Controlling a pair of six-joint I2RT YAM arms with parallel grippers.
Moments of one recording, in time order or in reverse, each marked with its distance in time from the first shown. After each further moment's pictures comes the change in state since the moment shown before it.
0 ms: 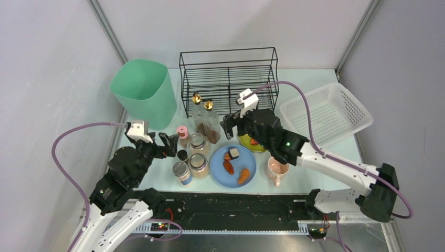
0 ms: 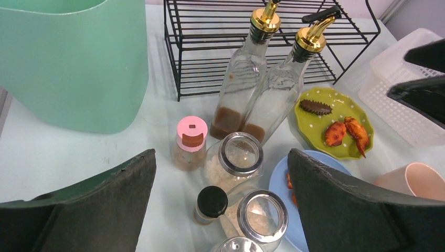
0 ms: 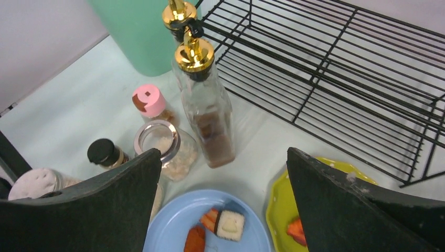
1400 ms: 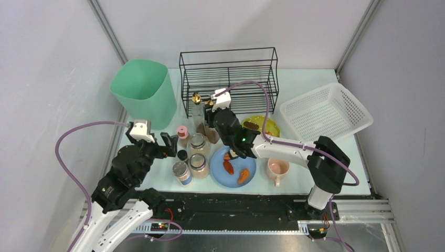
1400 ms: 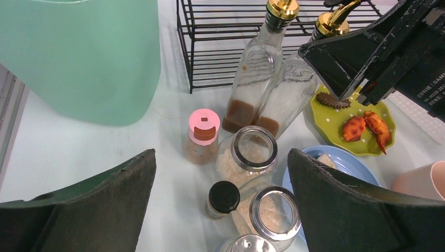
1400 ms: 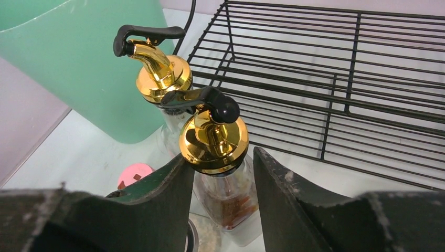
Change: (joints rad) left arm 0.000 0.013 -0.012 -0.019 -0.037 0.023; right arm 0.058 0.500 0.170 0.405 0.293 0.111
